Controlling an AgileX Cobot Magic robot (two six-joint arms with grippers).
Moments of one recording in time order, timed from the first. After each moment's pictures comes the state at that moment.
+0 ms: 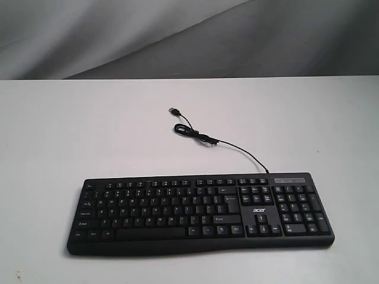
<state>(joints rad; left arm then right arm) 0.10 0.00 0.00 0.12 0.27 -0.07 -0.04 0.00 0.00 0.02 0.34 0.03</state>
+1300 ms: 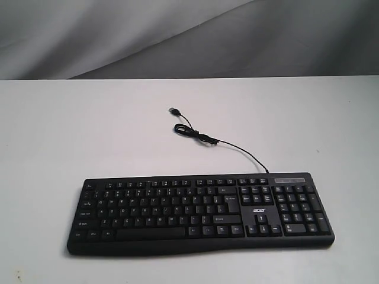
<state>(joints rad) 0.10 0.00 0.00 0.12 0.27 -0.07 -0.04 0.00 -0.01 -0.07 -0.49 0.48</state>
